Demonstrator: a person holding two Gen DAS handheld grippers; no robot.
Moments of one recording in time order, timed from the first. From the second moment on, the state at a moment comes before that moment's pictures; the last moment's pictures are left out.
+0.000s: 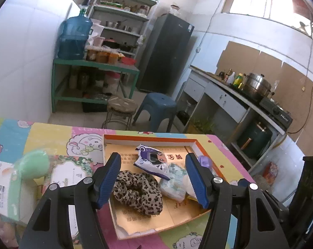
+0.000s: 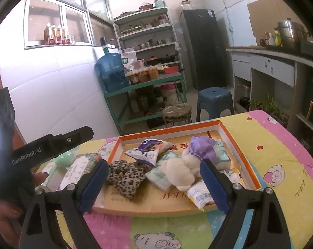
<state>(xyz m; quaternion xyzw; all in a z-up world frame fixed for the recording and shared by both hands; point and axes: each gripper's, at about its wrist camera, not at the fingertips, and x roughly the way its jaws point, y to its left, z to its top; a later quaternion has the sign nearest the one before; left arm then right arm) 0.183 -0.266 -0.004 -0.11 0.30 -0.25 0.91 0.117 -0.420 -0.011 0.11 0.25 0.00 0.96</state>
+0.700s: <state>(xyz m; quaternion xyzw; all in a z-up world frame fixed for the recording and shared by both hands) 0.116 -0.207 0.037 -0.12 0.25 -0.25 0.93 0.064 -0.366 0.030 0.08 0.23 0.01 0.97</state>
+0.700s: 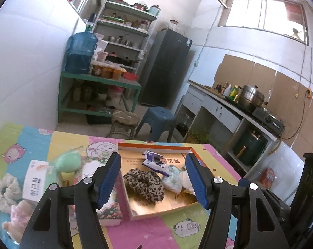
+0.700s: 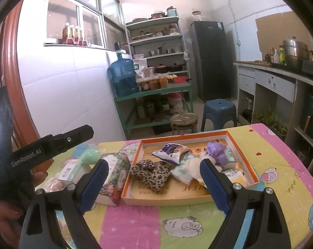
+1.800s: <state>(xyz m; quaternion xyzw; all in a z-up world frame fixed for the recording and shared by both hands) 0.011 -0.043 0.044 -0.07 0.19 -0.14 0.97 0.031 -0.220 0.018 0.04 0.26 0.12 0.96</state>
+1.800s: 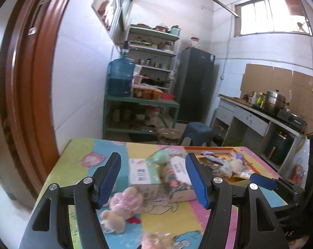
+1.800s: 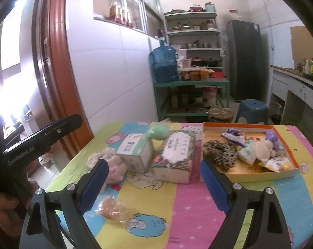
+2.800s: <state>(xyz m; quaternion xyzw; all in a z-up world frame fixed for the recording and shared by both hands) -0.008 0.049 -0.049 -0.07 0.20 -0.06 0.98 0.051 -0.136 -0.086 0.03 0.36 0.18 0.92</state>
